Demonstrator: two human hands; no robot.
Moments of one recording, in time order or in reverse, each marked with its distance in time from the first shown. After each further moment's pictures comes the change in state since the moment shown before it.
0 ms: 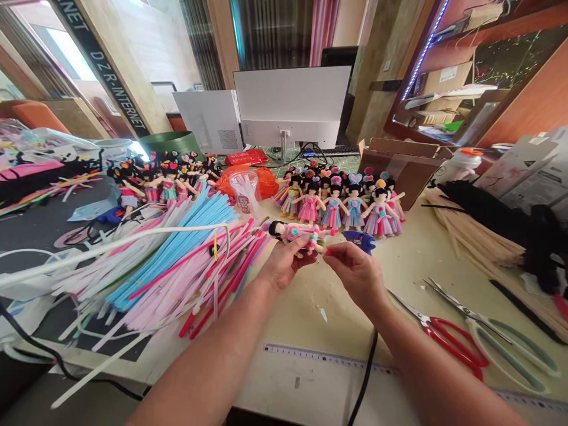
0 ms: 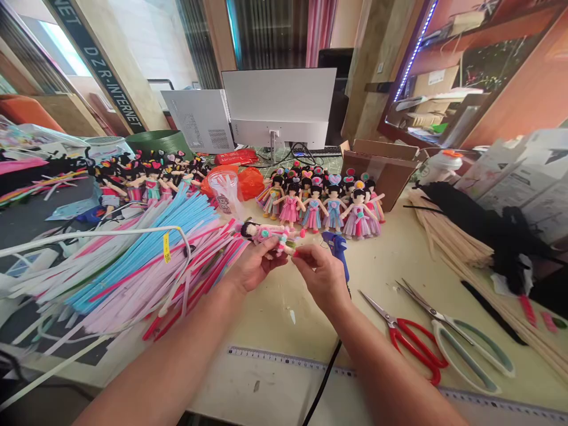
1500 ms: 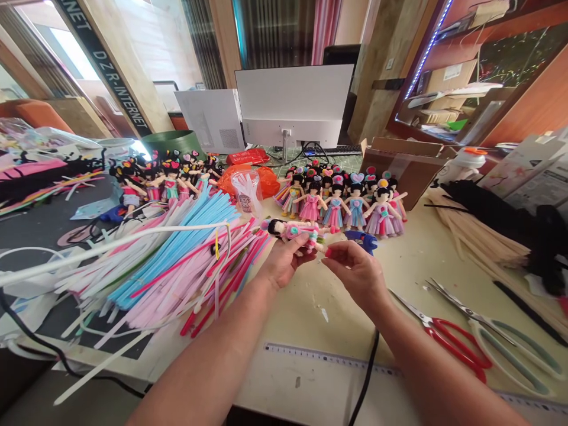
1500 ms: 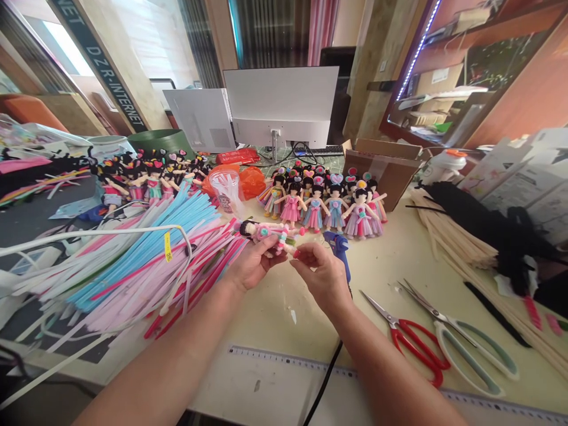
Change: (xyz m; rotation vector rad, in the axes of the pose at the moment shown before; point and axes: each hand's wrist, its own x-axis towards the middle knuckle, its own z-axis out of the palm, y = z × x) left_hand 0.003 0.001 -0.003 -0.019 0.004 0.032; right_hand 0.001 -0.005 -0.001 0.027 -0.020 0.000
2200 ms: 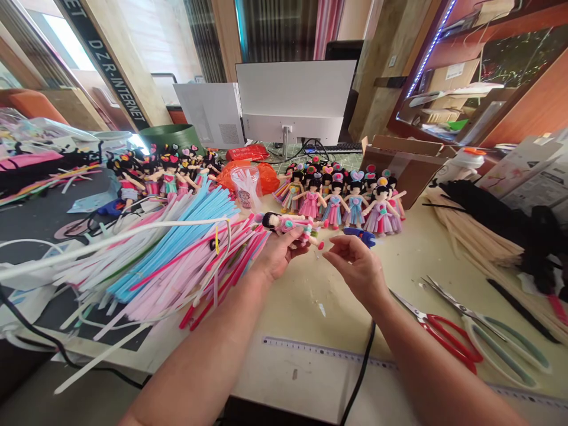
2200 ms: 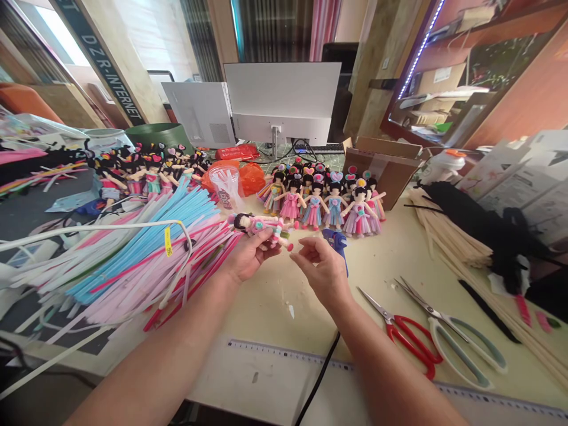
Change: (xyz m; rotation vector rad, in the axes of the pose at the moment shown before) left_hand 0.004 0.005 -0.008 0.031 0.016 0.057; right_hand 0.001 0.001 -0.003 0.012 0.022 0.020
